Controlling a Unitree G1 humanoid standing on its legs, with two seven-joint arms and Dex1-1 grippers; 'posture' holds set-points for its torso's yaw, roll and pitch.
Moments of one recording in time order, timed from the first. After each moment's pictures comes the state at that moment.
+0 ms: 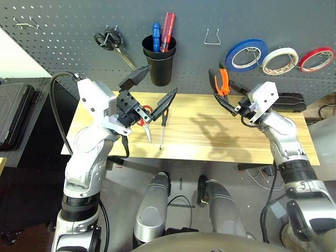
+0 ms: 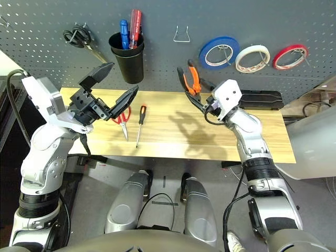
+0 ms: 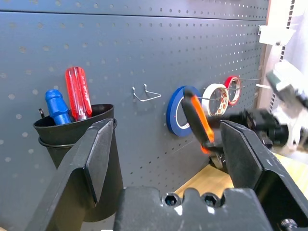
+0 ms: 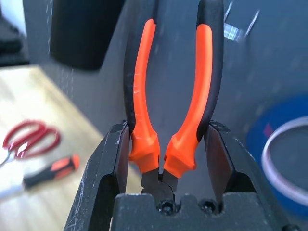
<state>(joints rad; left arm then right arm) -0.23 0.36 0.06 -0.49 -0.41 0.19 -0.59 -0.46 -0.37 -0.03 0.25 0.21 -0.29 0.63</state>
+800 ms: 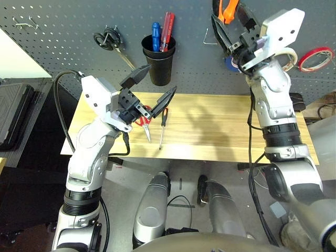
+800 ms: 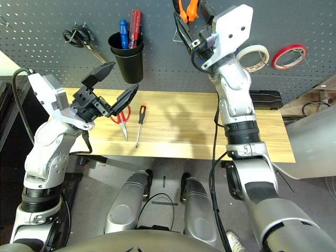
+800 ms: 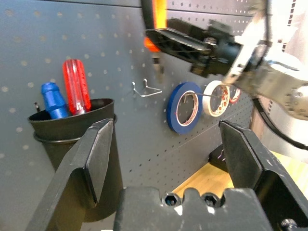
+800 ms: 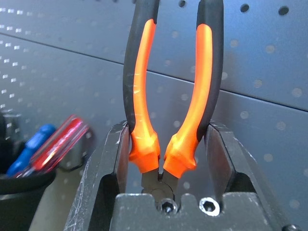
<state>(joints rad) -0.26 0.36 0.04 -0.42 -0.41 0.16 -0.60 -0.92 -0.22 -0.06 0.46 0.17 -0.33 0.37</state>
